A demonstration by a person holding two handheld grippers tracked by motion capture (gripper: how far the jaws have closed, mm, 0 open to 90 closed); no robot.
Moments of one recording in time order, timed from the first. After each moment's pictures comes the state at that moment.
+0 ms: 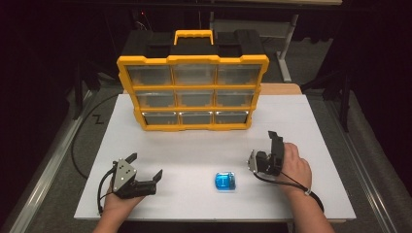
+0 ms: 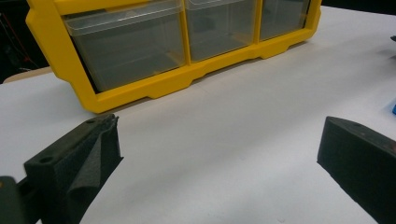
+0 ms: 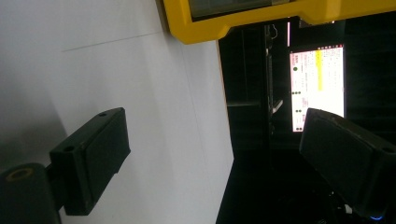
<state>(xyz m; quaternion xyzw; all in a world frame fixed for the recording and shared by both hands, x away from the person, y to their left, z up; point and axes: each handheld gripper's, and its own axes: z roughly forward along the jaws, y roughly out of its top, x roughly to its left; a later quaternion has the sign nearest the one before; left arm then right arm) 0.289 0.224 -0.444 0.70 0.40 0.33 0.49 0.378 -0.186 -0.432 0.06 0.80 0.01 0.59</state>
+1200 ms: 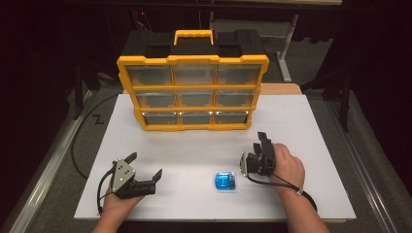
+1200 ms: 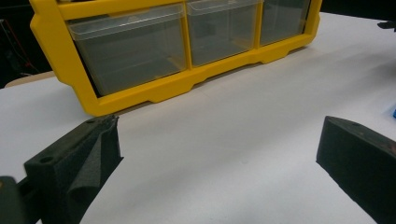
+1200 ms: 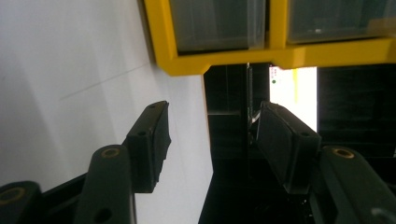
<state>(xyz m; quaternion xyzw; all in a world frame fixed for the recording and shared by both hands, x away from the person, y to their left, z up) 0.289 0.225 -0.445 0.69 0.40 0.33 0.50 0.372 -0.161 -0.429 0.04 0.78 0.01 0.62</state>
